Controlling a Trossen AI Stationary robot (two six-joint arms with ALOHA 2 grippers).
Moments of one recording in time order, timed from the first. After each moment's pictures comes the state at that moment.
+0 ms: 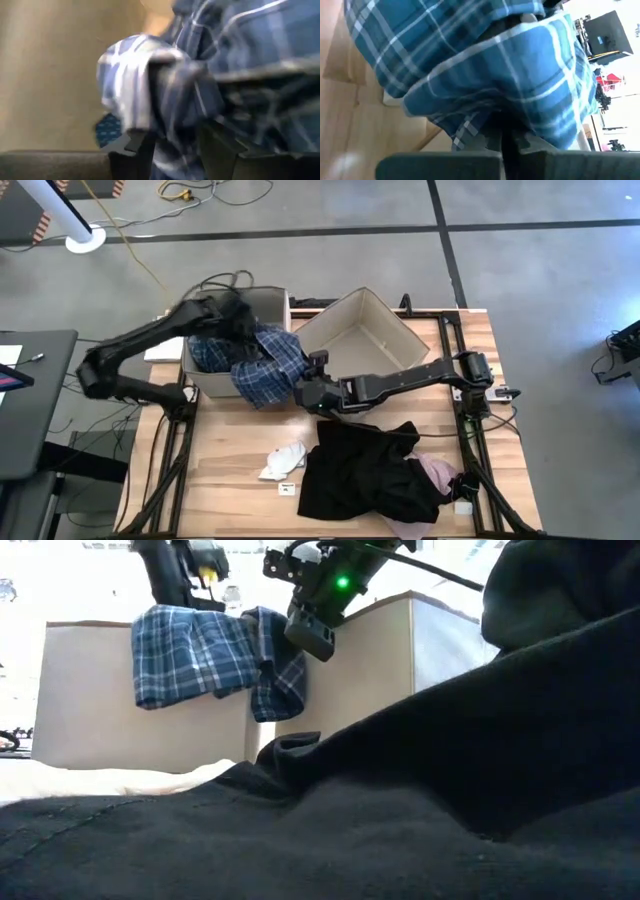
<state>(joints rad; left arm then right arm) 0.63 1.24 1.16 -0.96 -0.24 0.35 0.11 1.95 1.51 -0.20 0.79 -0.53</state>
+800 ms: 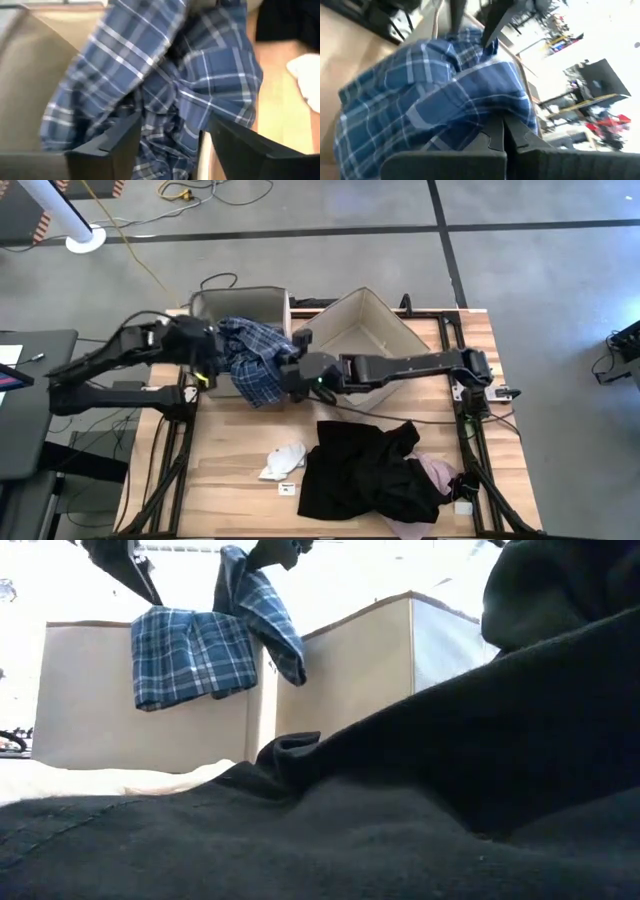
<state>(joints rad) 0.34 0.80 1.09 -1.09 -0.11 0.27 0.07 1.95 1.82 -0.24 0.56 -0.67</state>
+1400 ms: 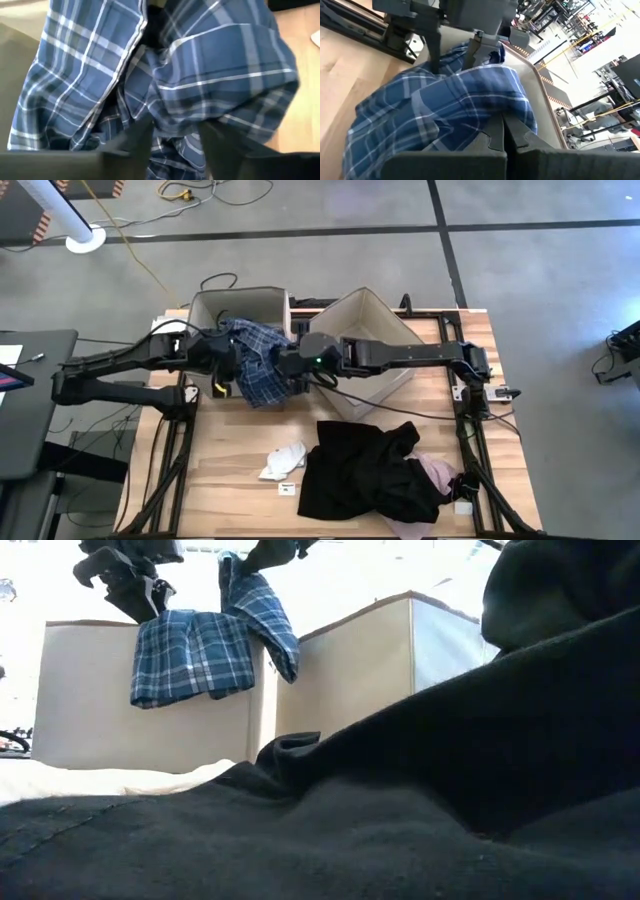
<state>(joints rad) 0.23 0.89 0.97 -0.97 -0.20 0.30 -0.01 1.95 1.86 -0.29 0.36 -0.56</state>
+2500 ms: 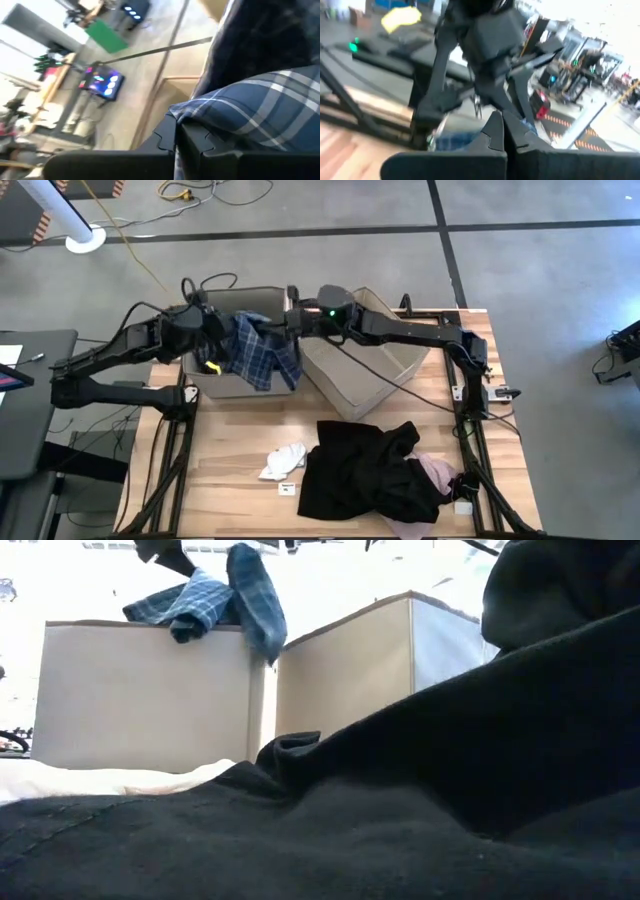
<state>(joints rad) 0.28 0.87 1.15 -0.72 -0.60 0.54 -0.22 1.95 1.86 0.08 -0.24 -0.38</state>
